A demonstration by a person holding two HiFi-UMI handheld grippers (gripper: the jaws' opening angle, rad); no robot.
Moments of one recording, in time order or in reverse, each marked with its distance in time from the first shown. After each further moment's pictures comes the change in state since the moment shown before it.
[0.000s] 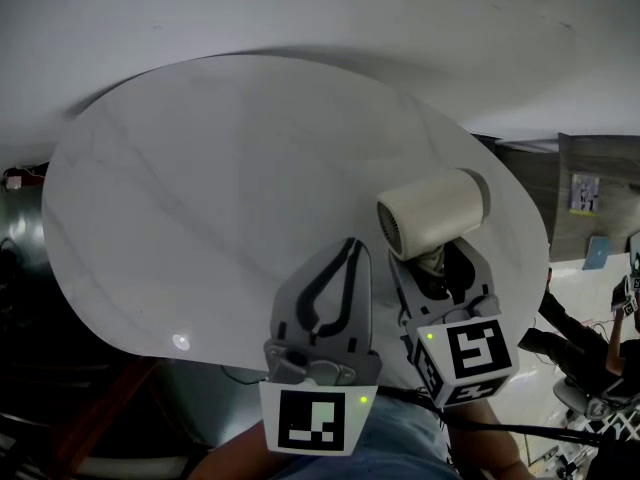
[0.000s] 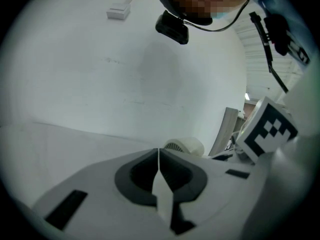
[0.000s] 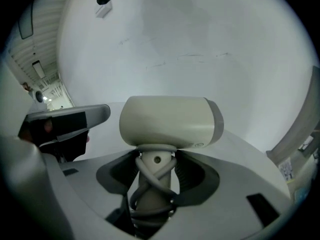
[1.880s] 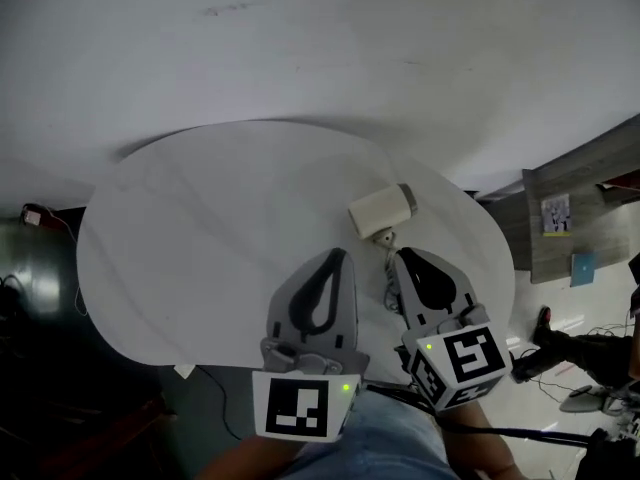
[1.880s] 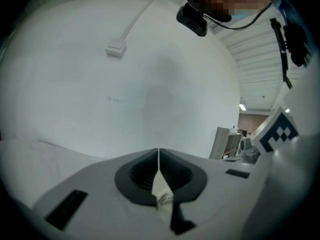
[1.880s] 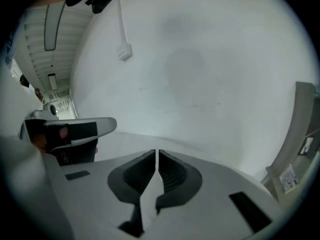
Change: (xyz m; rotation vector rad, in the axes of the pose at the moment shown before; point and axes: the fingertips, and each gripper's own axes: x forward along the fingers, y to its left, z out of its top) left arm -0.086 -0.024 0.075 -0.010 -0.219 -0.011; right arm -0.109 0.041 0.058 -0.020 -0.351 0.024
